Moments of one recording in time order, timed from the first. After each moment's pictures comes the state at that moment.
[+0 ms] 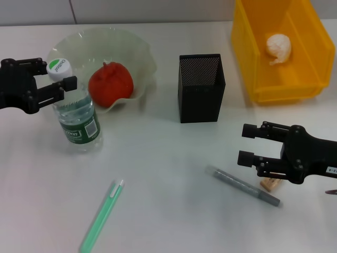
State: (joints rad) left arm -0.30 -2.02 0.82 1.01 1.78 1.54 -1.47; right arm 0.39 2.08 -0.64 -0.54 -1.92 -1.80 1.24
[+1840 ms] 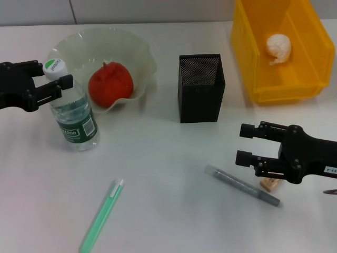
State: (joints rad) left arm -0.31 -2.02 0.81 0.95 1.78 1.47 -1.47; right arm 0.39 2.08 -0.64 -0.53 -1.92 -1.80 1.24
